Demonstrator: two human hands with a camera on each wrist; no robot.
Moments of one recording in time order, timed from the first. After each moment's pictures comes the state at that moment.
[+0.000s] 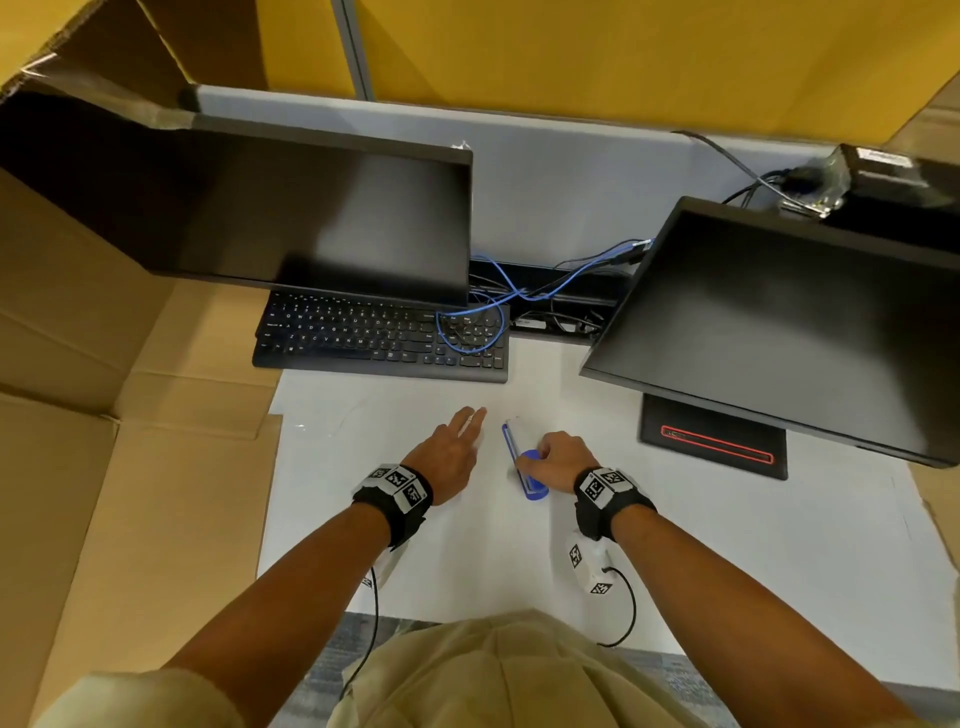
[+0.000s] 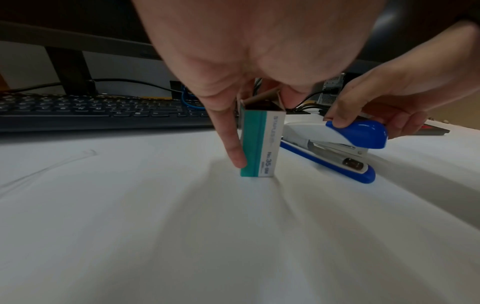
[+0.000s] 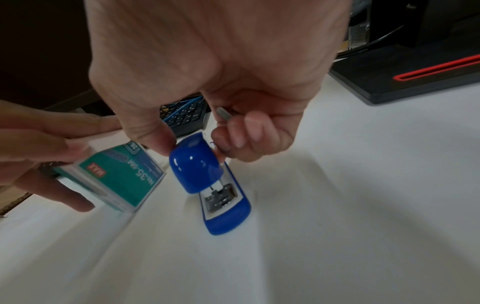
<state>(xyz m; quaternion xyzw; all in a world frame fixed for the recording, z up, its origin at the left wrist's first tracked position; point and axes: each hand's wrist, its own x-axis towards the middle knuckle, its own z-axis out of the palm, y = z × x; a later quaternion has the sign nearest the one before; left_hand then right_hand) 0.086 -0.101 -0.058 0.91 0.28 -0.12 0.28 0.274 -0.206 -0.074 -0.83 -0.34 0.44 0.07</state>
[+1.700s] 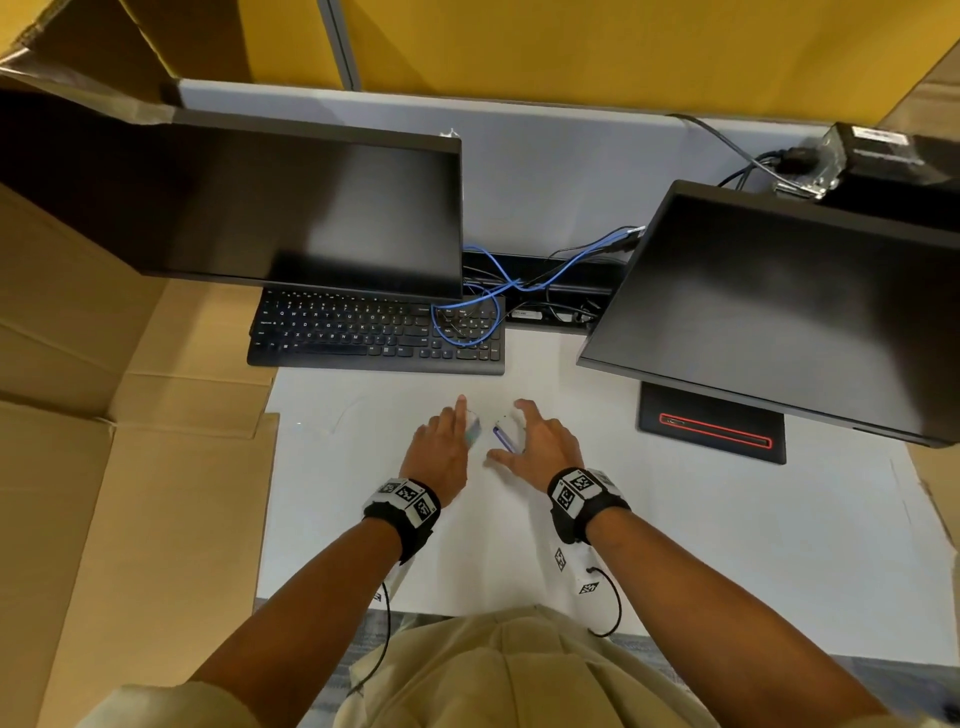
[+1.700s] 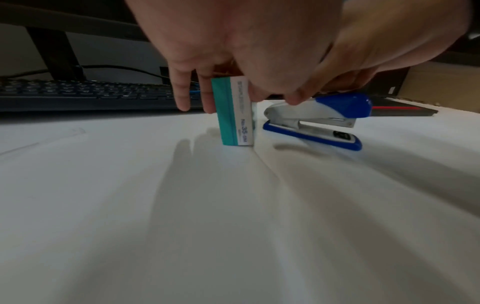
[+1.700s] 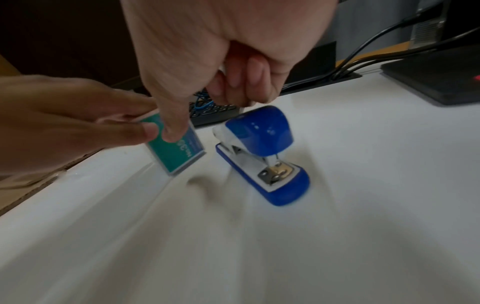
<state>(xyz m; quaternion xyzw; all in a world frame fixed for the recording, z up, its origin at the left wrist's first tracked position) 0.085 -0.117 -0.073 0.91 0.37 -0.10 0.13 0.240 -0.201 -0.052 -0.84 -0.42 0.32 0.12</state>
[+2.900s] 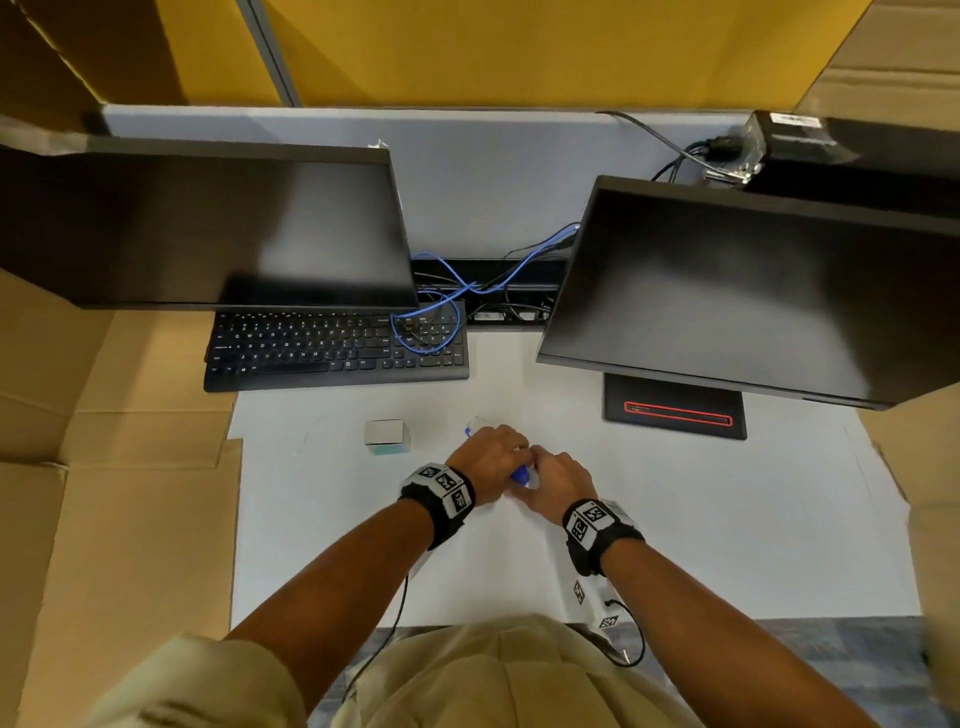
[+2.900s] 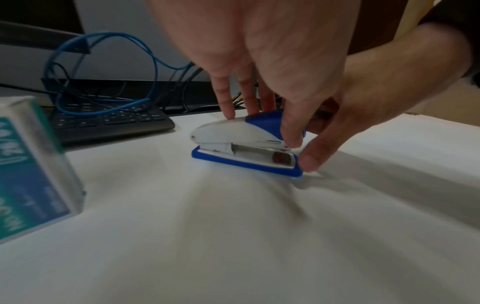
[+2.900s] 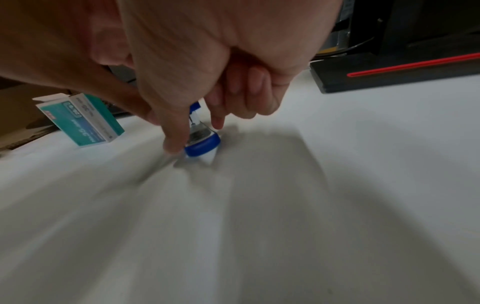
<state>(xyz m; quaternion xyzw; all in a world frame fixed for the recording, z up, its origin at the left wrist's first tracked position) 0.161 -0.147 -0.058 0.98 0.04 -0.09 0.19 0.260 -0.267 -0.071 -0.85 -0.40 0.33 0.07</state>
